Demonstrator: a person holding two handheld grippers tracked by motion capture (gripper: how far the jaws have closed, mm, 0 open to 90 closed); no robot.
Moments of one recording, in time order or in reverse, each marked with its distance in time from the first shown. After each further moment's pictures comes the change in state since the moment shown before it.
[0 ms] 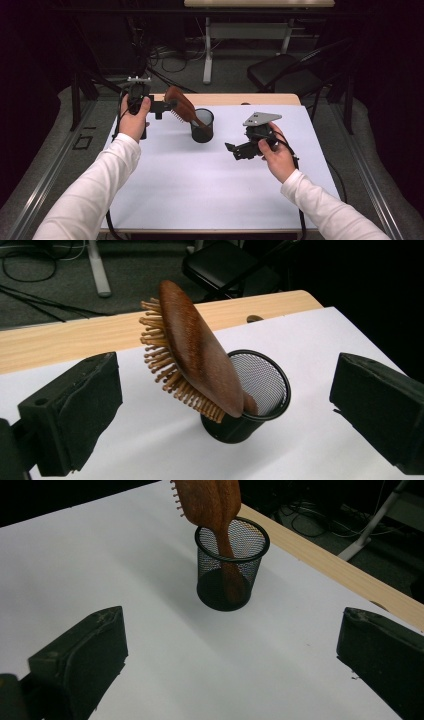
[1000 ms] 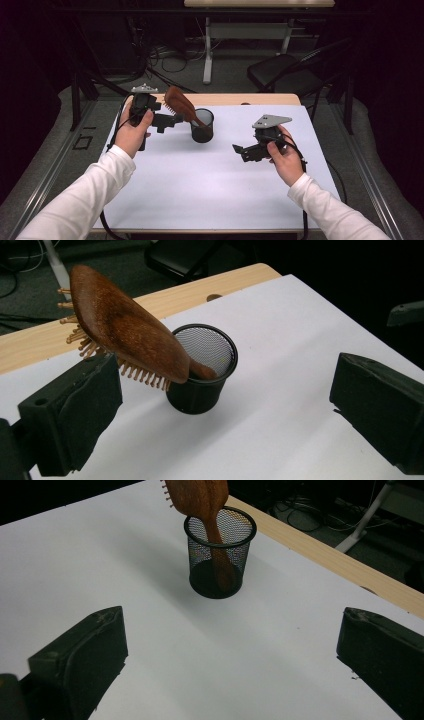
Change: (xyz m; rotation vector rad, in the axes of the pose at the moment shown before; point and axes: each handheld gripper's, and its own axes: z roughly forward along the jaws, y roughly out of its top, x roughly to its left) left arm -0.039 -0.016 -0.028 0.048 -0.093 0.164; right arm -0.009 -0.014 -0.014 0.000 -0.009 0.033
